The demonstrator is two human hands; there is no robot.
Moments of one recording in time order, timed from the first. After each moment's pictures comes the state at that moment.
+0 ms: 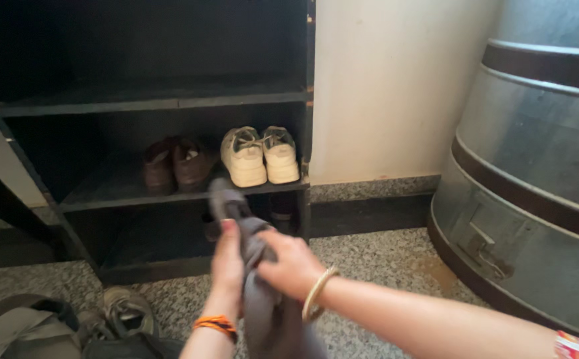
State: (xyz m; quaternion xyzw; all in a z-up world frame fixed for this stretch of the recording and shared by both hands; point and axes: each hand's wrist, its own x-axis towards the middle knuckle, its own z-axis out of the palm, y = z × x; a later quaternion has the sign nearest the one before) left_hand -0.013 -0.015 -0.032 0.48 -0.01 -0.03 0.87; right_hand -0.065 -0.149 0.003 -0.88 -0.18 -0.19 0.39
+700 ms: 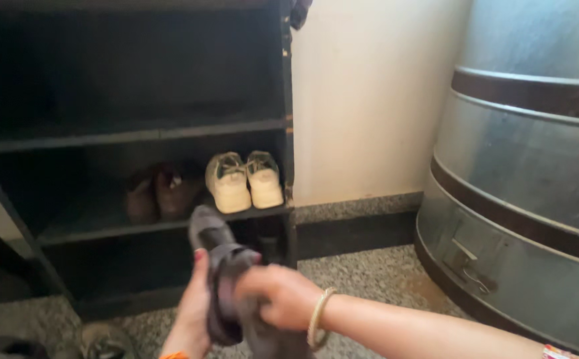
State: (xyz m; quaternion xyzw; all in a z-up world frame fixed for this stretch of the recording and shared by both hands) left_hand -0.010 0.007 -0.035 0.42 -0.06 -0.22 0.88; right_hand -0.057 -0.192 -0.003 -0.84 -0.43 -0.16 0.29
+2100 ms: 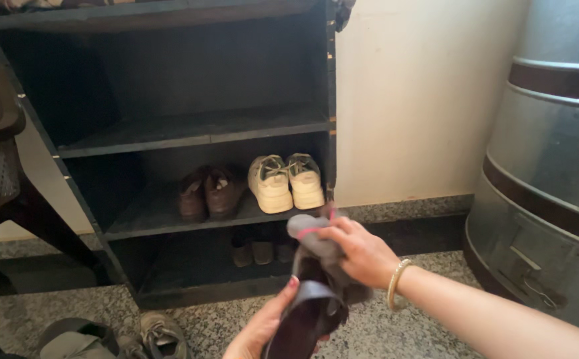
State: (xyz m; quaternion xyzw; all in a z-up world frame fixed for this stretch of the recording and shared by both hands) left_hand -0.032 0.001 -0.056 0.46 -0.08 -0.41 0.78; right_hand -0.015 -0.254 0.021 -0.90 -0.27 -0.28 0.20
